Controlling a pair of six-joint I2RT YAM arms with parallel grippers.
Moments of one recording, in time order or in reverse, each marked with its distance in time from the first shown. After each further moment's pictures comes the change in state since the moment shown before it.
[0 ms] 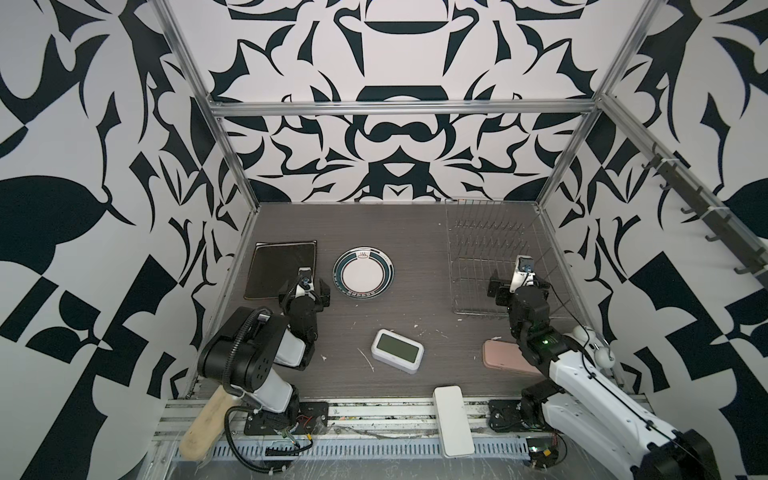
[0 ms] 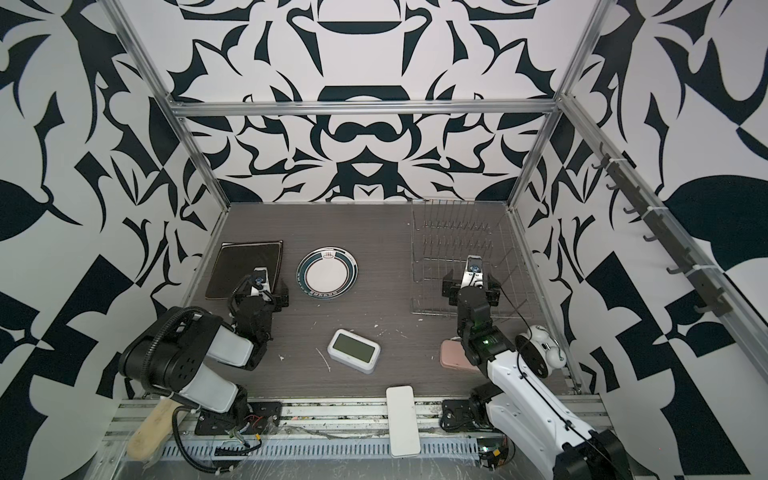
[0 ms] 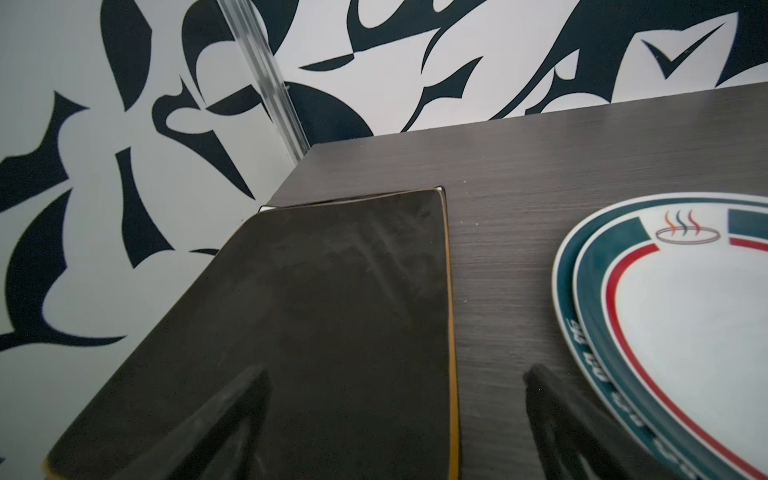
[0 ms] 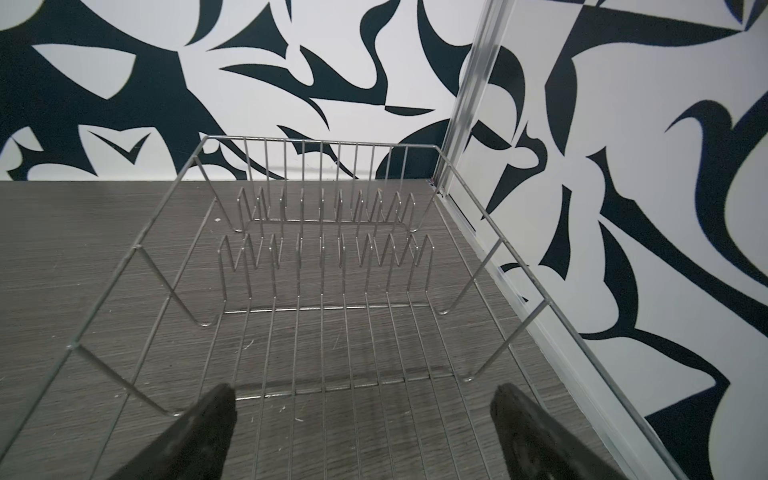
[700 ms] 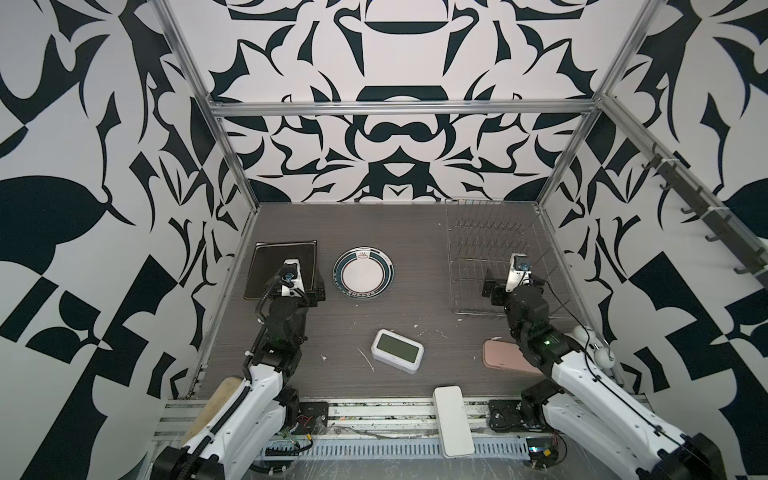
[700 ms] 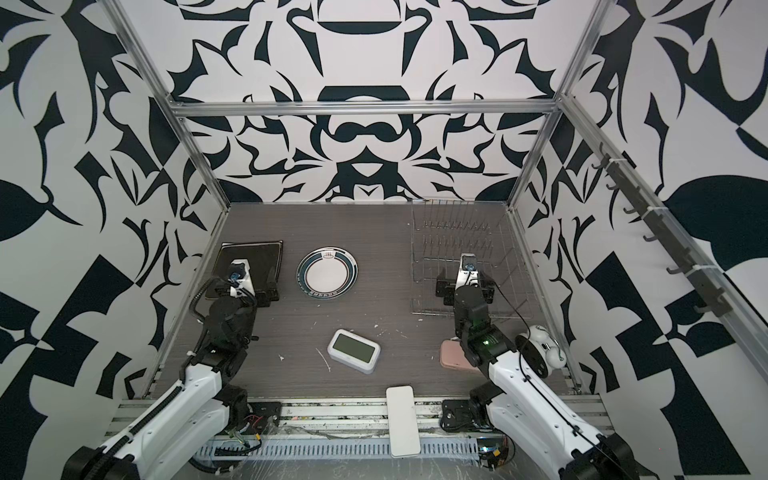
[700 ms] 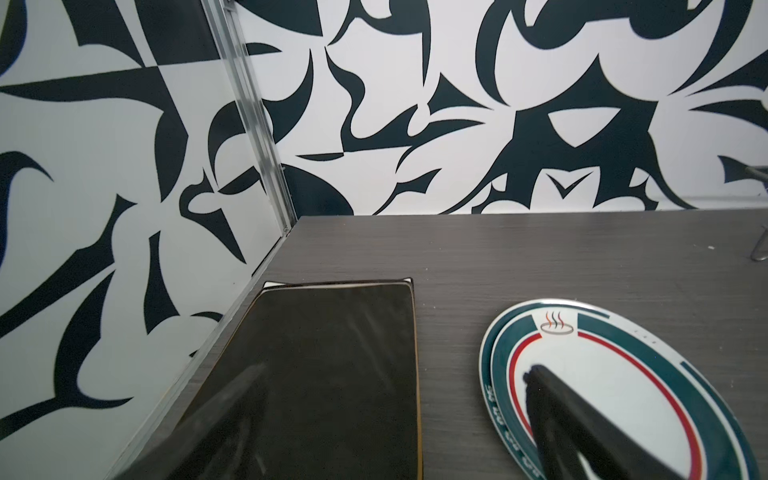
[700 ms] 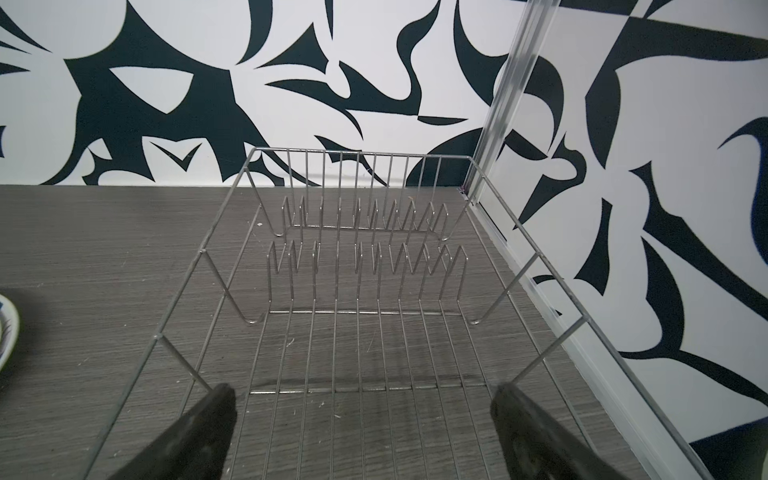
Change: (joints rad) left arm -0.010 -0.810 0.047 -0.752 0.088 -0.065; right arm 0.080 -0.045 0.048 -0.079 -0.014 0.025
